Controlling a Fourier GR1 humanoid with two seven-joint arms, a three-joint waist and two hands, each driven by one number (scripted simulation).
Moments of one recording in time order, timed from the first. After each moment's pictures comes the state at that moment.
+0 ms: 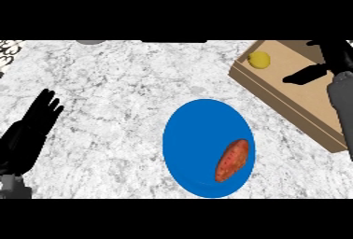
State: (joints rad) left arm -0.03 0.26 0.18 -1.65 0.26 -0.08 0.28; right arm -0.82 -0.46 -0.20 -0.75 0.74 0.04 -0.04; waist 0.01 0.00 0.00
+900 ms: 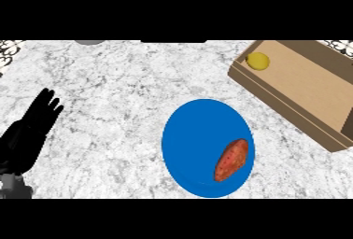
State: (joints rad) left arm -0.04 0.25 0.19 -1.66 0.25 -0.08 0.29; right arm -0.78 -0.65 -0.61 -0.68 0.31 0.13 -0.15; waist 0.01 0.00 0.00
